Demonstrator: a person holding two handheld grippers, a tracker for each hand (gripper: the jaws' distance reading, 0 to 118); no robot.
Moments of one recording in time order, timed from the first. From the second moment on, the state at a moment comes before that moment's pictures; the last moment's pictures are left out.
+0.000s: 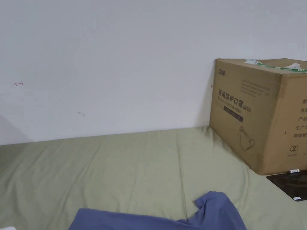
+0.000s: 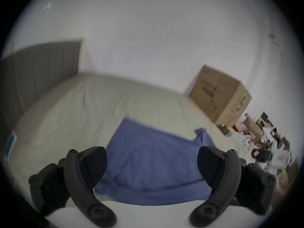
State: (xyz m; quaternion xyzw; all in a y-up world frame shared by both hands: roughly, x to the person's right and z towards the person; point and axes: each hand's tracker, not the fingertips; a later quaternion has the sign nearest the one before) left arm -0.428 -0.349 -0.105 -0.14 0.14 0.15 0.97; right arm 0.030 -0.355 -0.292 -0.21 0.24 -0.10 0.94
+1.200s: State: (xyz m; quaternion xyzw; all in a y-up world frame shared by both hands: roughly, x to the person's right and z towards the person) left arm -0.652 -0.502 -0.418 -0.53 0.11 0.09 0.84; right arm -0.053 -0.407 -0.369 -0.22 0.25 -0.06 0.94
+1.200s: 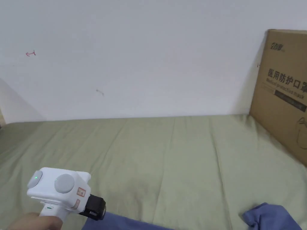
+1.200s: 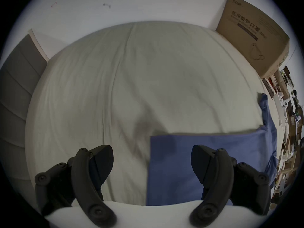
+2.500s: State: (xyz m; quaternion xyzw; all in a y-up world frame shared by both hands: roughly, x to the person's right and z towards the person) left arm -0.595 -0.450 -0.325 -0.45 0.09 0.01 0.89; right arm -0.050 -0.506 -0.609 -0.63 0.13 0.05 0.77
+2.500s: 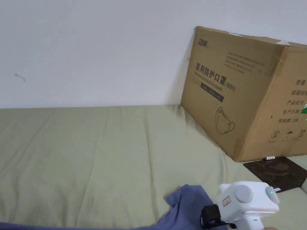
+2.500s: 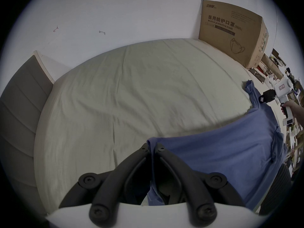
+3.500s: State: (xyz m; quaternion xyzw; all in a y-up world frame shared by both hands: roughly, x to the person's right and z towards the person) left arm -0.592 -0.160 -0.235 -0.18 0.19 0.09 0.96; right arm -0.077 -0.117 -0.541 -0.23 0.27 -0.04 0.94
